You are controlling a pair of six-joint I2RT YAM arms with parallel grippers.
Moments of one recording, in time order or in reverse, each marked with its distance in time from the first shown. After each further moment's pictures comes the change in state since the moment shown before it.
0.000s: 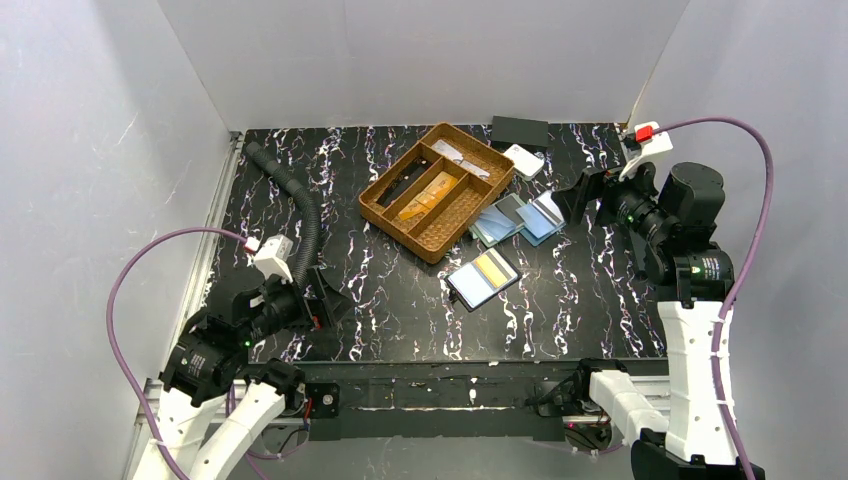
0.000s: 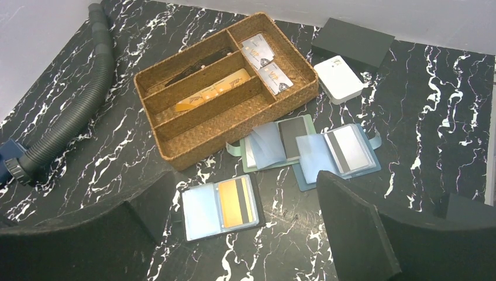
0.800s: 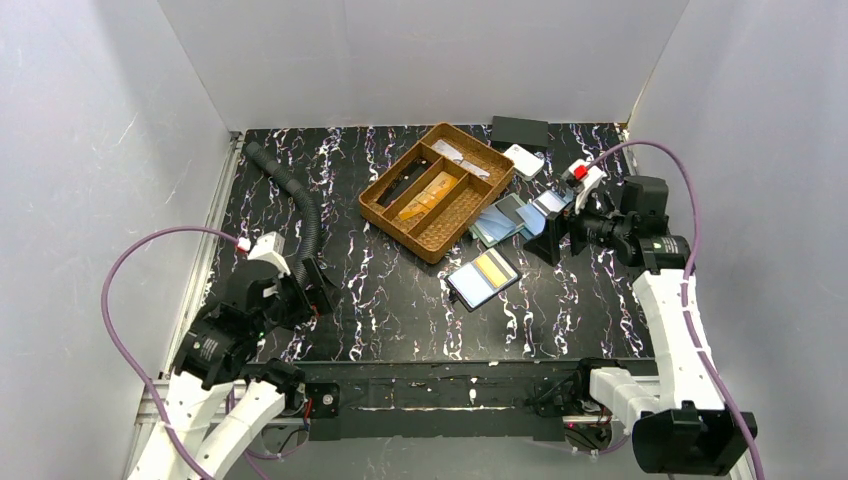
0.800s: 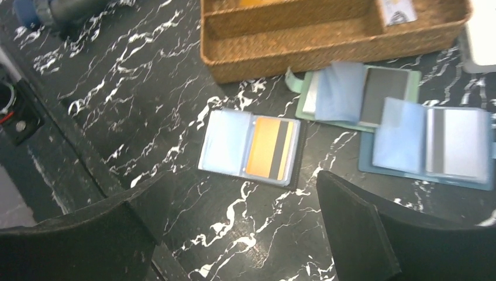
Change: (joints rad) left arm 0.000 0.046 -0.019 -0.031 -0.222 -0.043; right arm 0.000 0.079 -0.242 -0.015 -0.333 -0.325
